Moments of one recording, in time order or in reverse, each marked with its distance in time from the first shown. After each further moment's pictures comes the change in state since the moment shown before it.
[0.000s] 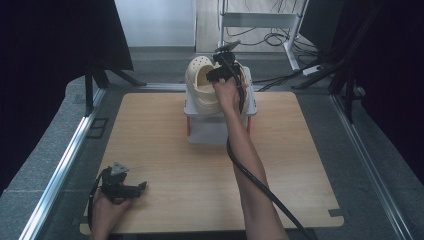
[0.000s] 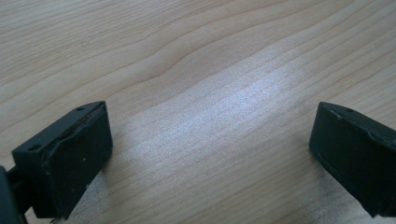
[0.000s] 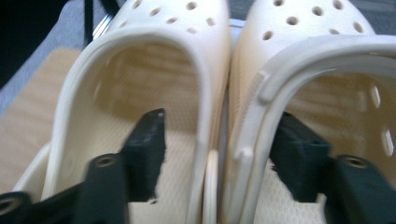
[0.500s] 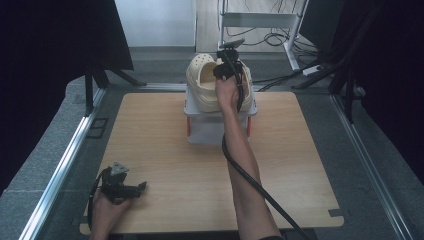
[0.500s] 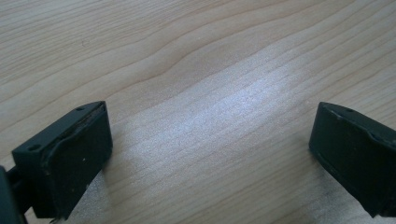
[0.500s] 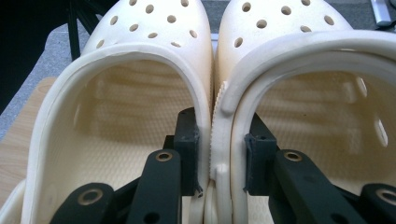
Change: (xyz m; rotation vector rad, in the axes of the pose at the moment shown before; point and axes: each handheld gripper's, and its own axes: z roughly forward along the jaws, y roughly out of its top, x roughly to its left) left arm 0.000 0.000 0.000 0.000 0.001 -0.001; right arm -0.003 0.003 -0.002 -0.045 -0.058 0.128
